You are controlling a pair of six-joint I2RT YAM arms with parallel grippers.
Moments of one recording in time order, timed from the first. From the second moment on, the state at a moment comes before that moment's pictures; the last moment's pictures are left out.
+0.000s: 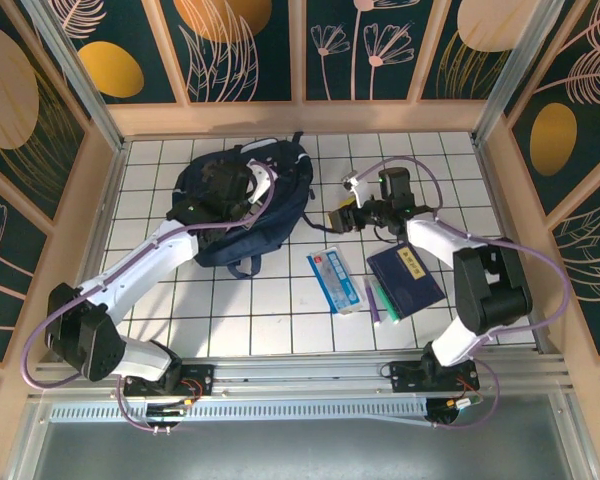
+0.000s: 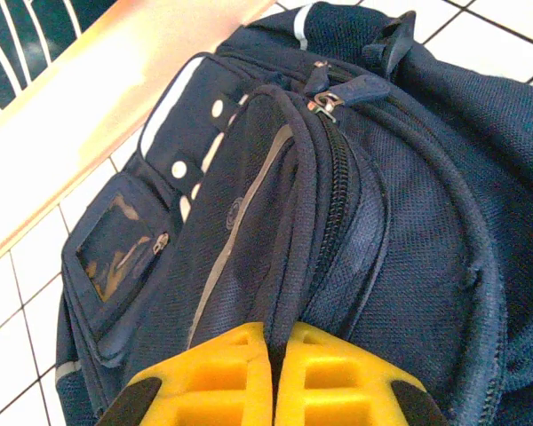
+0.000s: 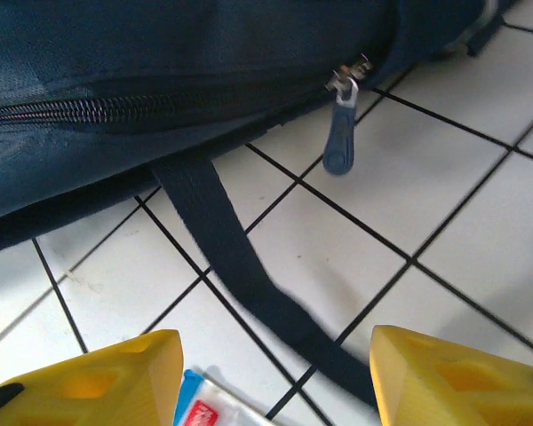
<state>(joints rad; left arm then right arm) -0.58 1.42 1.19 -0.45 -0.23 0.28 0.32 1.64 0.96 0.00 -0.66 -0.17</state>
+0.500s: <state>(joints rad) -0.57 1.33 1.03 -0.35 -0.10 0.34 0.36 1.90 1.03 0.18 -0.70 -0.38</state>
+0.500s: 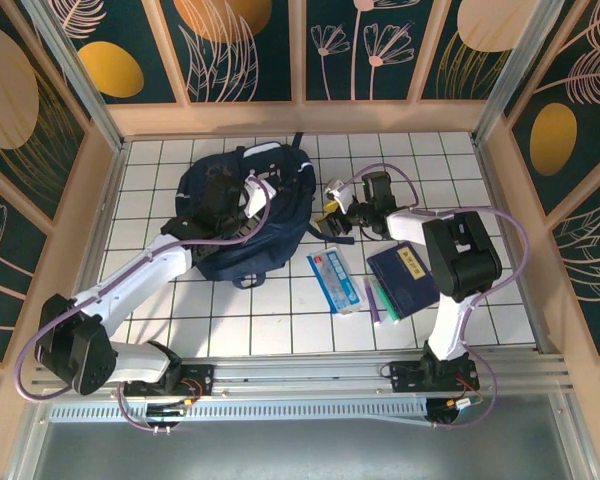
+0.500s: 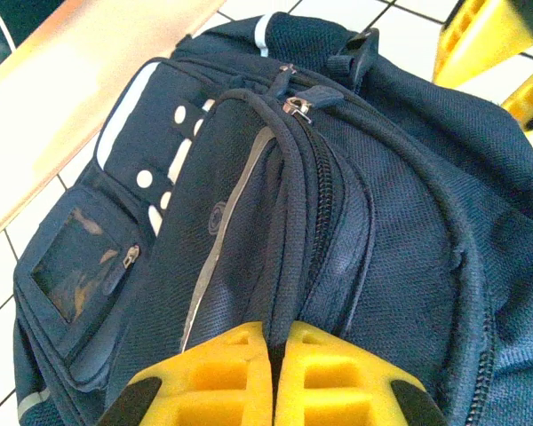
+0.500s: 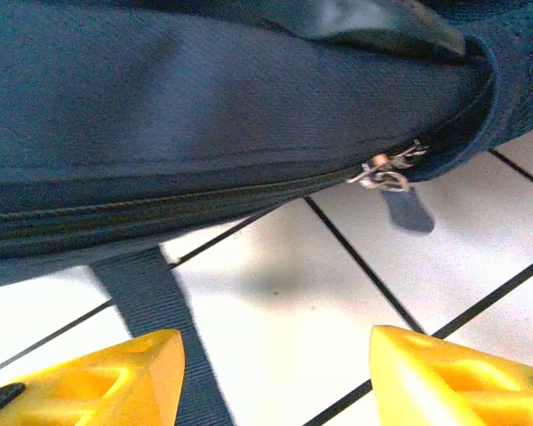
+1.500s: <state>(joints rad) -0.57 1.31 0.95 -0.20 -0.24 0.29 0.37 1.92 1.17 -0.04 -0.74 -0.84</state>
